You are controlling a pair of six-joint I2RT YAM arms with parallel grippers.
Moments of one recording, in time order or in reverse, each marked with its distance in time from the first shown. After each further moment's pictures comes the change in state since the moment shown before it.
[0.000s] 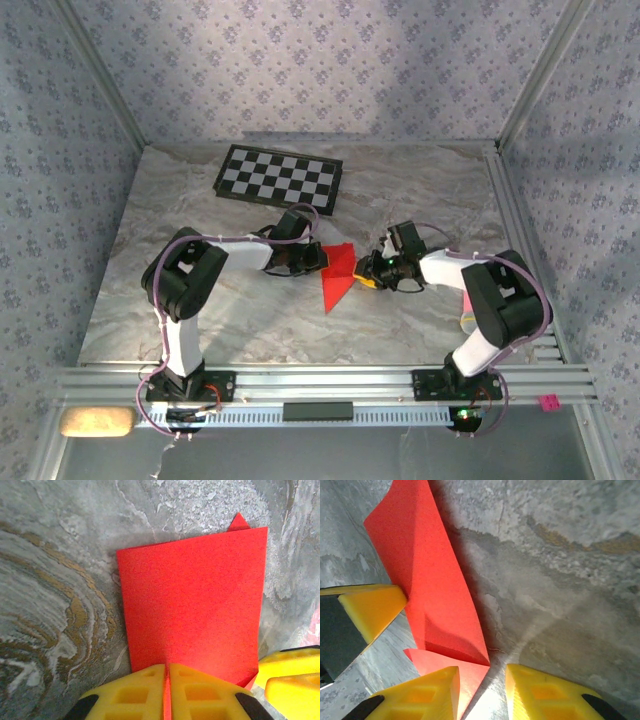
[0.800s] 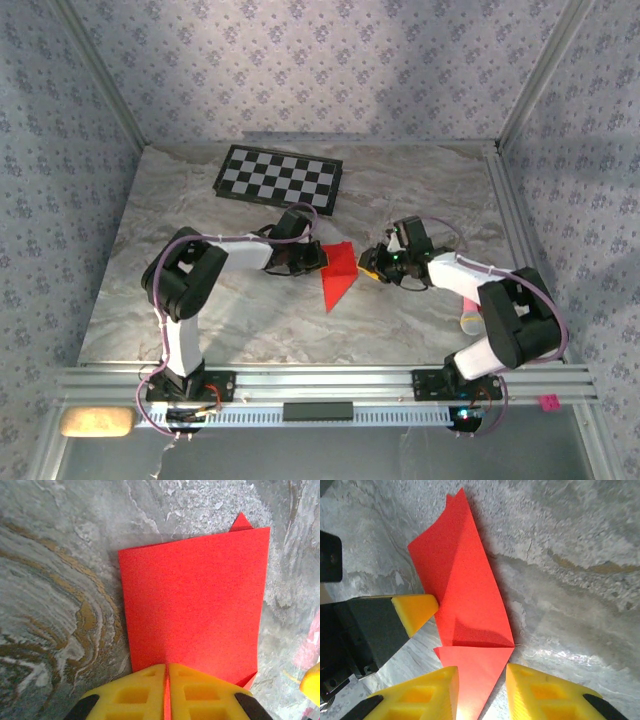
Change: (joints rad) left arm 0.002 0.000 0.006 -0.005 -0.011 -0.024; right arm -0.011 -0.125 -0.002 -0.042 0.062 0.013
